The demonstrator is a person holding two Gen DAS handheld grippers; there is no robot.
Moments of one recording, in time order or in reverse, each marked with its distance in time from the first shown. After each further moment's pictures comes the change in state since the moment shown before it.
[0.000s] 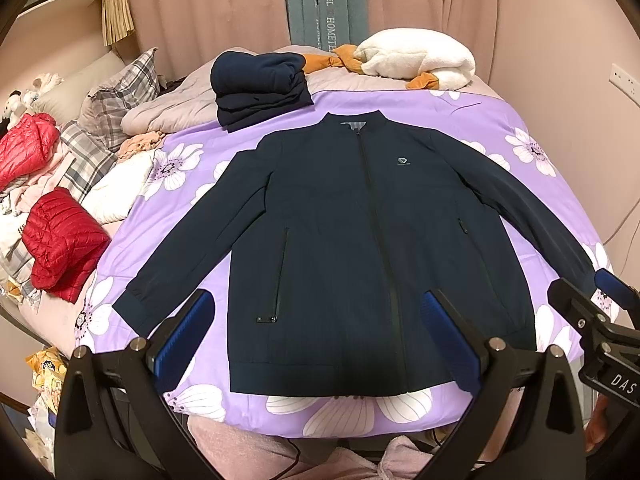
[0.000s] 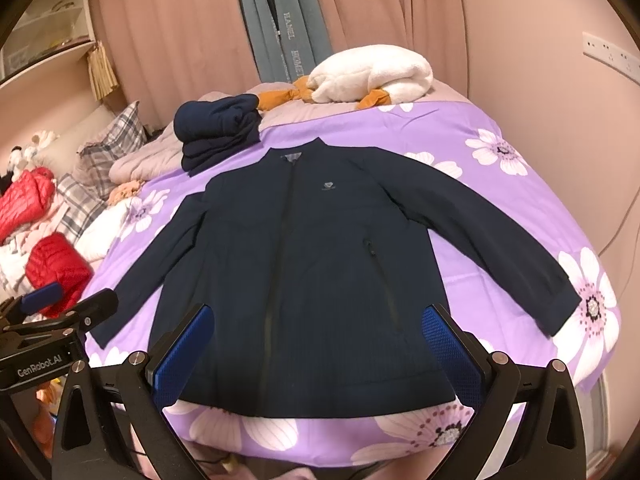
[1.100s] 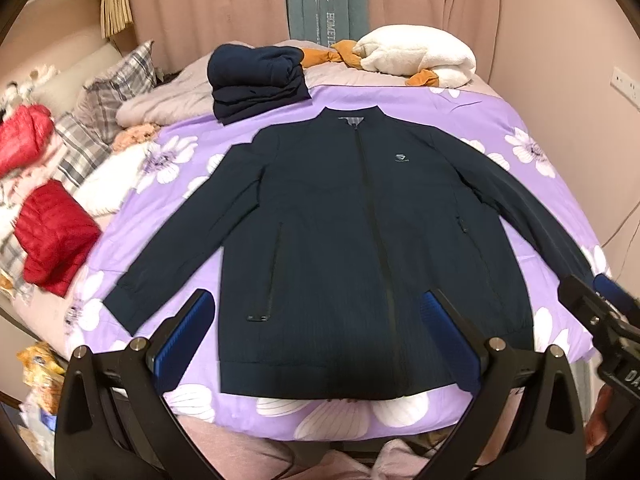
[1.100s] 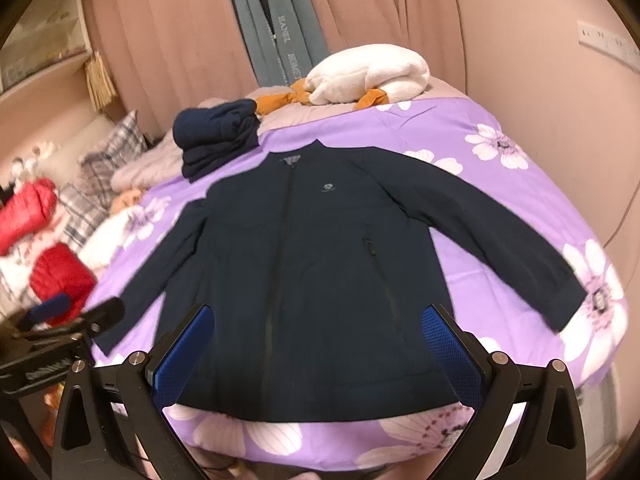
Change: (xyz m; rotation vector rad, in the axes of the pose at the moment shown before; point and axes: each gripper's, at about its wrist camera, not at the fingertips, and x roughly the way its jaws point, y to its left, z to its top) left arm 0.017 0.002 -0.004 -0.029 0.016 -0.039; right arm 0.003 -0.013 -0.003 0.071 -0.026 0.066
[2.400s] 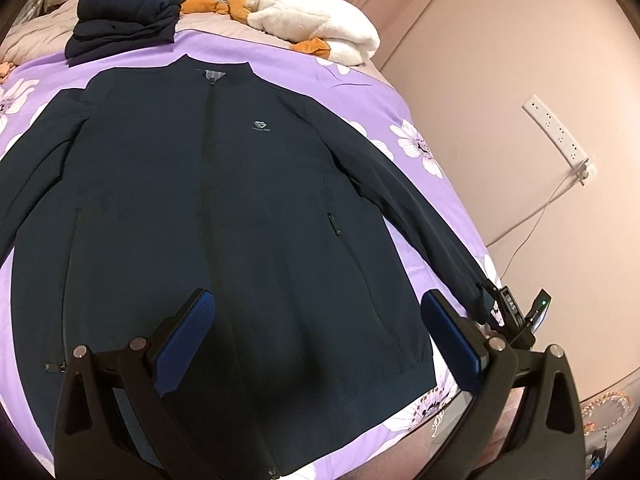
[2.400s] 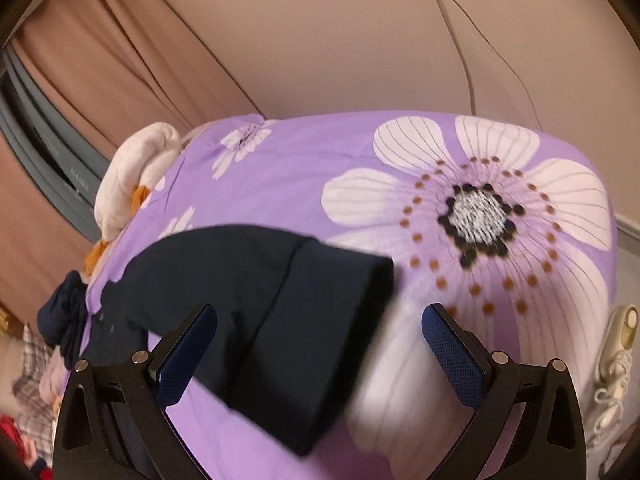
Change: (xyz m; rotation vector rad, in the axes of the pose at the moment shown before) left arm 0.125 -0.047 0.015 -0.070 0.114 -0.589; right arm 0.058 -0.316 -0.065 0.661 -0.281 -0.308
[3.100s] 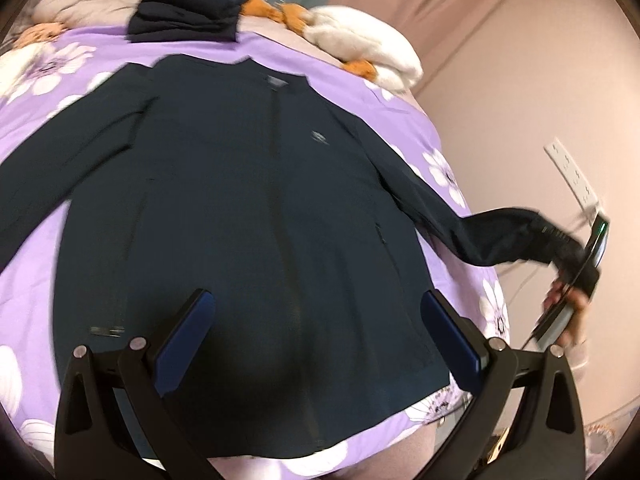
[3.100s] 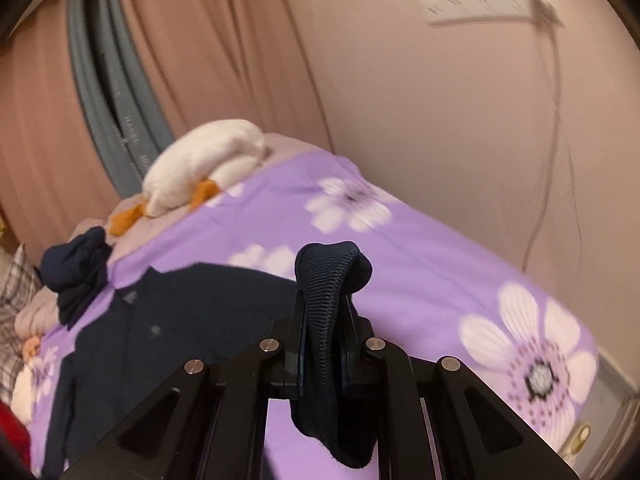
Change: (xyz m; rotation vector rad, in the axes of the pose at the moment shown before) left arm -0.052 0.061 -0.018 -0.148 -0.077 0.060; right arm -0.064 0.223 0.070 -0.415 -0.065 0.013
